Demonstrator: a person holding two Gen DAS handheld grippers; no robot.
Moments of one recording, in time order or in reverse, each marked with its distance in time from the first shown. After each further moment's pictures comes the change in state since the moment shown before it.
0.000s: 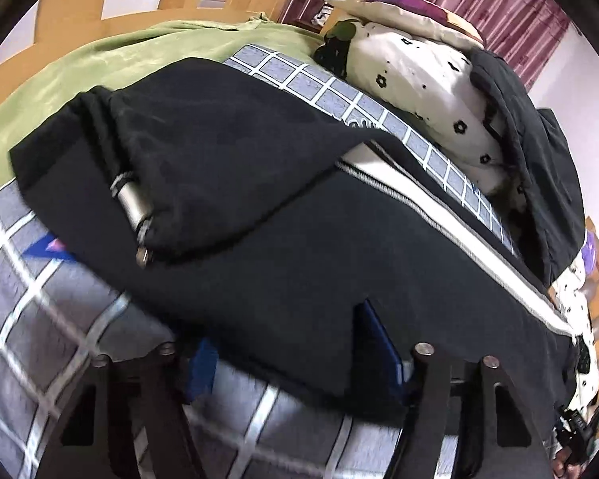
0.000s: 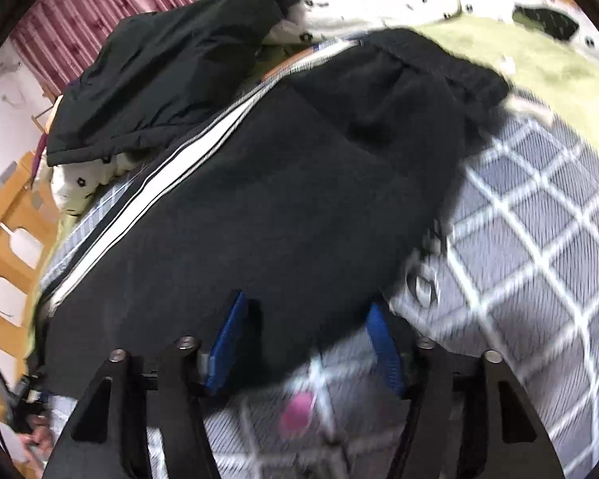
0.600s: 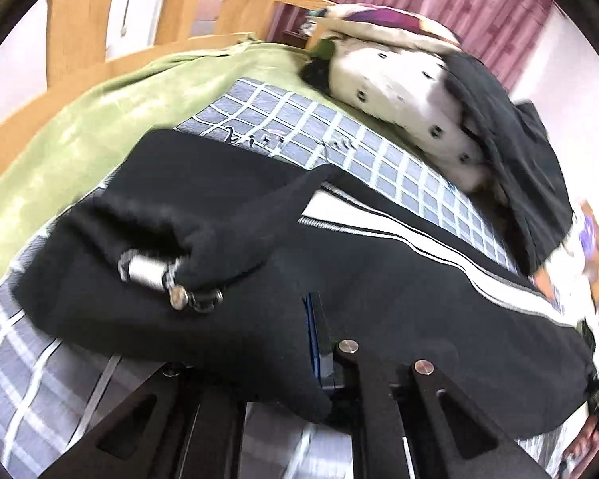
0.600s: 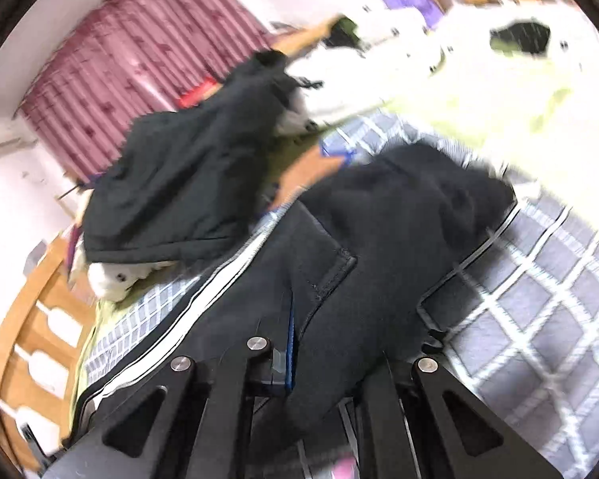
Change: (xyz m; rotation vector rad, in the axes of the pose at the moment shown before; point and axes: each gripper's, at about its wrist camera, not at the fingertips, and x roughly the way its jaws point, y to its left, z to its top) left arm -0.077 -0.028 -0.018 0.110 -0.019 0.039; right arm -0.072 -0.007 0.033 0.126 -0.249 0.132
